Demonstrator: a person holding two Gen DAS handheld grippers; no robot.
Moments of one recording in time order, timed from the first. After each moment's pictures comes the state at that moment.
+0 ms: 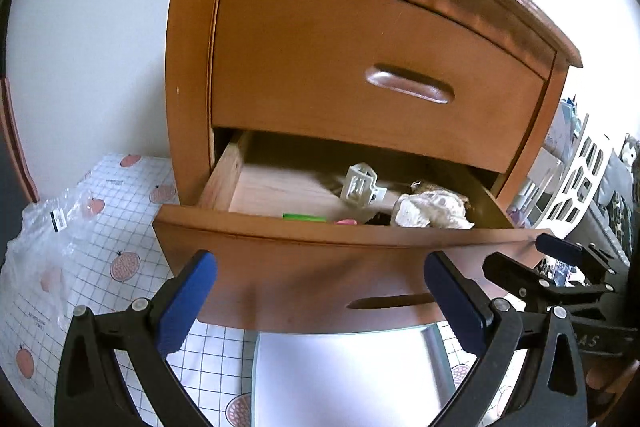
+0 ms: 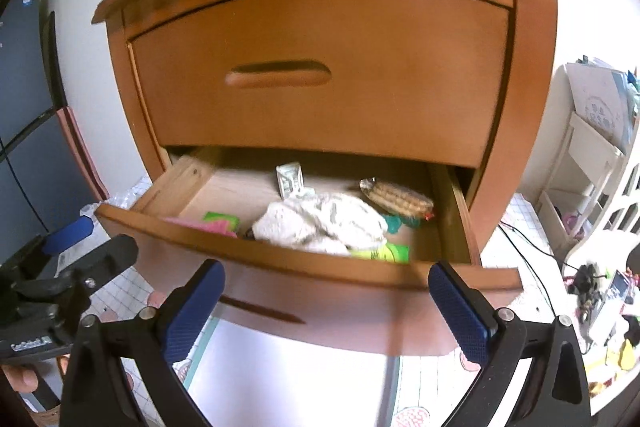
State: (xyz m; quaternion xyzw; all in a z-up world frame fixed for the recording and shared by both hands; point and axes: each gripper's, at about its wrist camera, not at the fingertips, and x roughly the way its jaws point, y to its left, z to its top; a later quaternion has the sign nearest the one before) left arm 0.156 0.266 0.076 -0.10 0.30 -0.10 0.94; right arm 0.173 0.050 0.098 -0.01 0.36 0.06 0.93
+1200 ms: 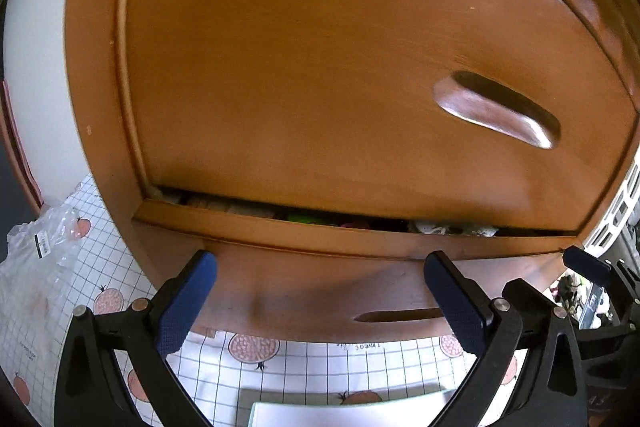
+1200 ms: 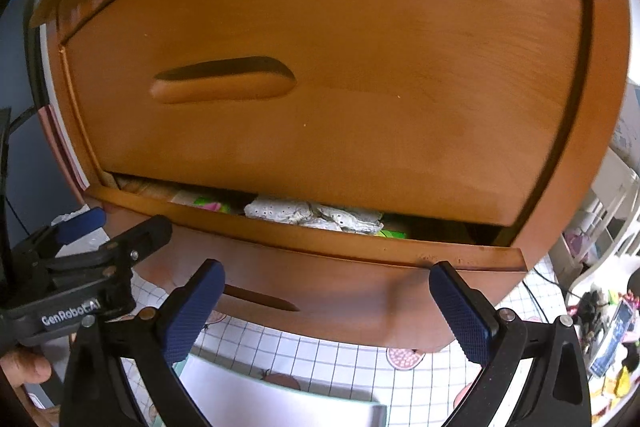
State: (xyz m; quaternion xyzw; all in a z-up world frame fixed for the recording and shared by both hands) left arm 0.245 0.238 0.060 -0.10 0.32 -0.07 0.94; right arm 0.258 0.047 0.085 -0.03 0.35 0.04 0.94
